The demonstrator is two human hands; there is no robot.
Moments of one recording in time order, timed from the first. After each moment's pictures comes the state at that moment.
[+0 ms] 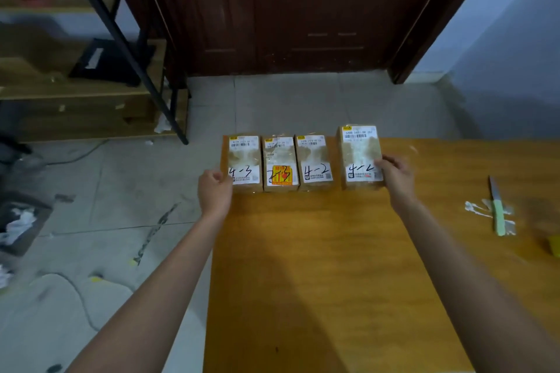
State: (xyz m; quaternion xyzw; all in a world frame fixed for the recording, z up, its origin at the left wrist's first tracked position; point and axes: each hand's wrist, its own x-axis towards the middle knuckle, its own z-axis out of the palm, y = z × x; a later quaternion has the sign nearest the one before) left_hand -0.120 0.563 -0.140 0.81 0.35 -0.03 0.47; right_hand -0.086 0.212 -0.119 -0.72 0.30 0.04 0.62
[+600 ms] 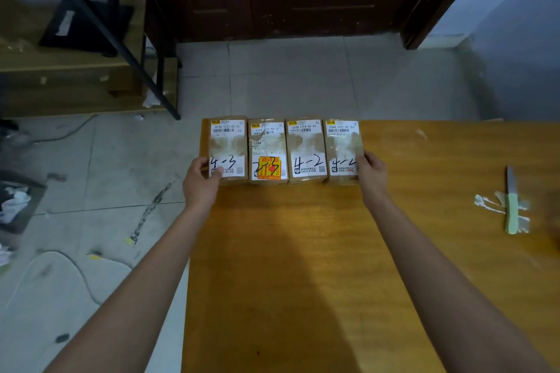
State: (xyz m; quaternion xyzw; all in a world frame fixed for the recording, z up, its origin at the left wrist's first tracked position) left_hand -0.101 0.553 -0.188 0.82 0.33 -0.06 0.47; right_hand -0.066 0.220 -0.196 -0.74 0.30 0.05 0.60
